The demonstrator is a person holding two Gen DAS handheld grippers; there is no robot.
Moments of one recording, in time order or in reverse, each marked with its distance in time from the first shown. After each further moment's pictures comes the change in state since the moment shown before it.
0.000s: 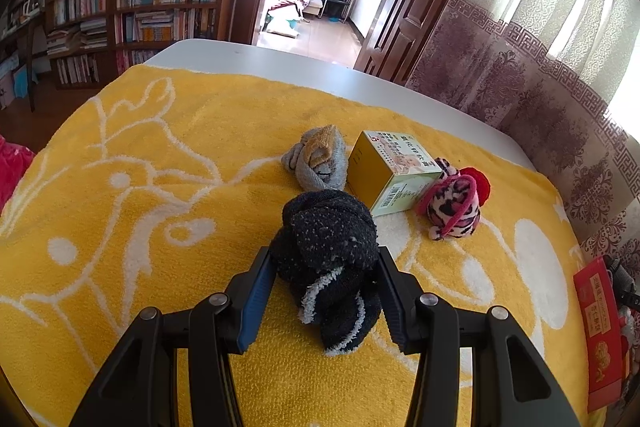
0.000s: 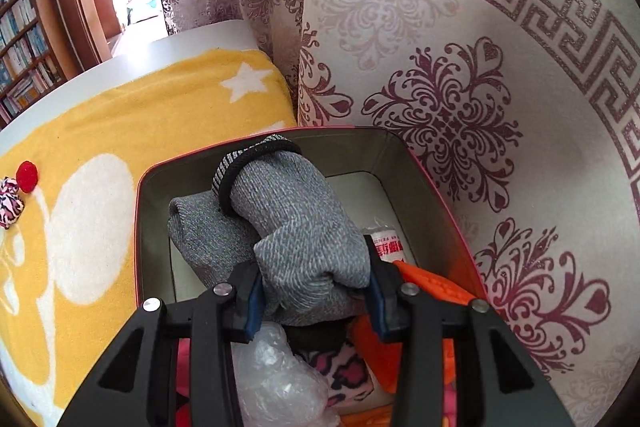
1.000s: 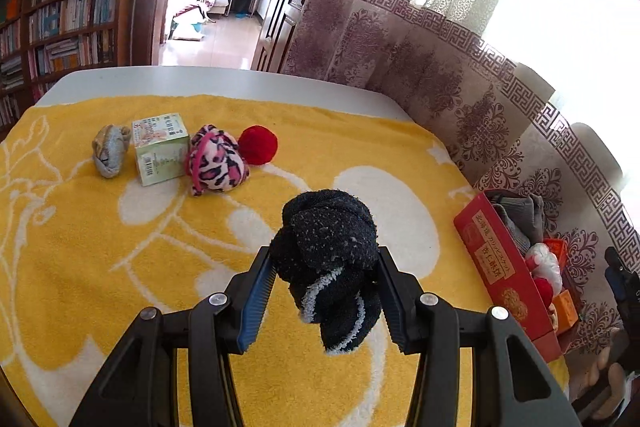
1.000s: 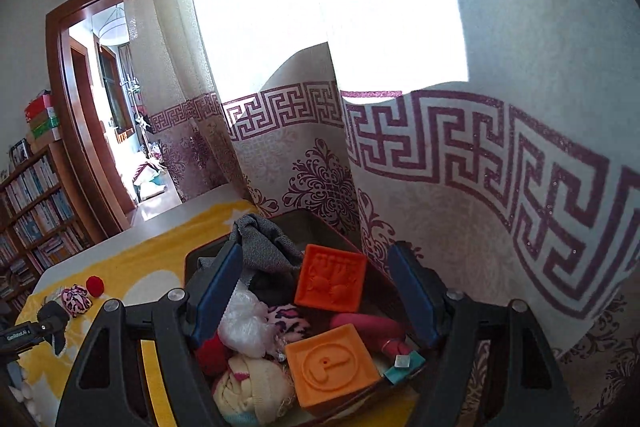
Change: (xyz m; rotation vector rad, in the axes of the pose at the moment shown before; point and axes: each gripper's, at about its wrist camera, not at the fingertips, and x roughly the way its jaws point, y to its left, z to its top) left arm -0.040 -0.153 -0.040 0.205 0.050 -0.269; right arm -0.122 -0.074 -0.118 0.364 -0.594 0.092
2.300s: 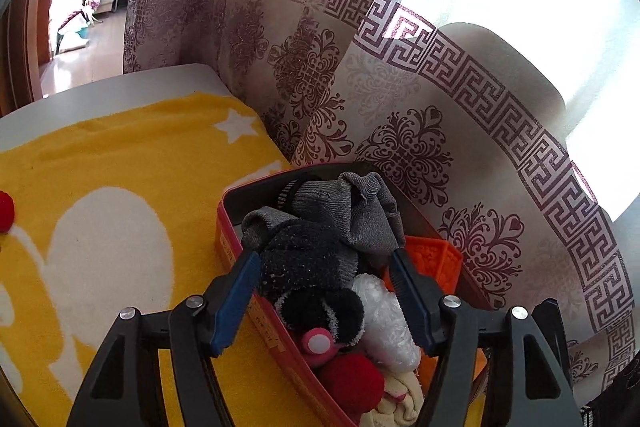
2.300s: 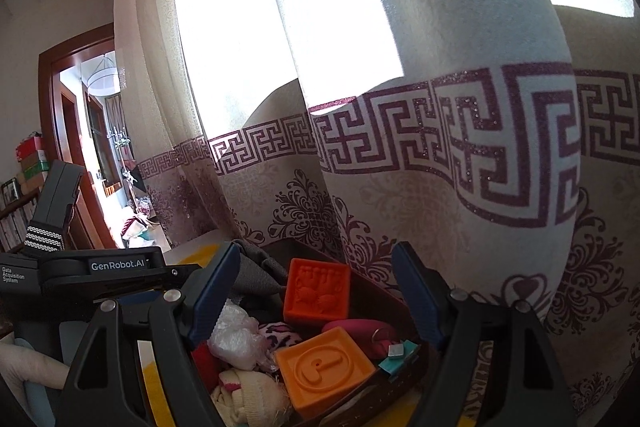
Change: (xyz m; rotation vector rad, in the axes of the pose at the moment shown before) left arm 0.088 -0.213 0.022 0.209 0.139 -0.266; right arm -0.015 -0.002 -0.032 0.046 -0.195 -0.063
